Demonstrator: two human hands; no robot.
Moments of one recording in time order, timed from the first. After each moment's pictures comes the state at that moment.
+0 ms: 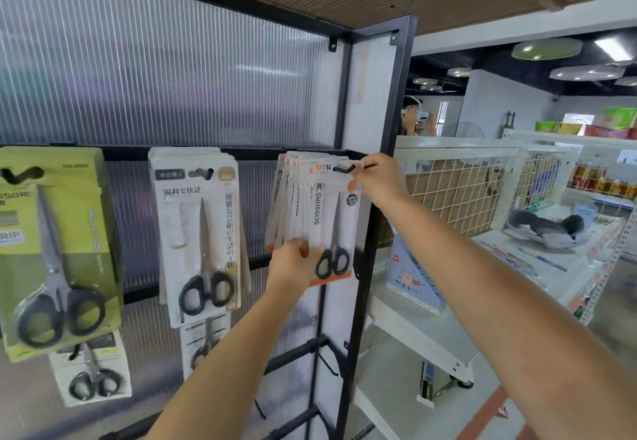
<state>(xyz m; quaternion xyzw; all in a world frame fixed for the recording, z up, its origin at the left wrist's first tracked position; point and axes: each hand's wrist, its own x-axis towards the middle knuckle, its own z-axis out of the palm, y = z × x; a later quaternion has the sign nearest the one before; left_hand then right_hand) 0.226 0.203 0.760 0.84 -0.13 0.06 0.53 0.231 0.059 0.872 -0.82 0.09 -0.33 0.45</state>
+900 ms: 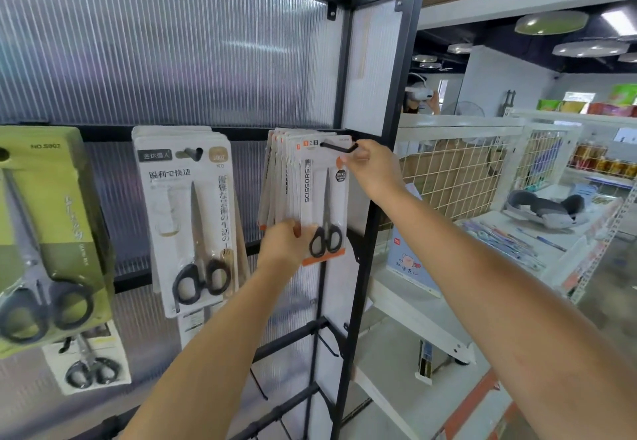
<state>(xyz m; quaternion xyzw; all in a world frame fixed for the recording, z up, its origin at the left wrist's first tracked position) 0.243 0.207 0.763 0.87 -0.12 0.03 0.48 0.228 0.068 0.860 -0.87 0.04 -0.33 0.35</state>
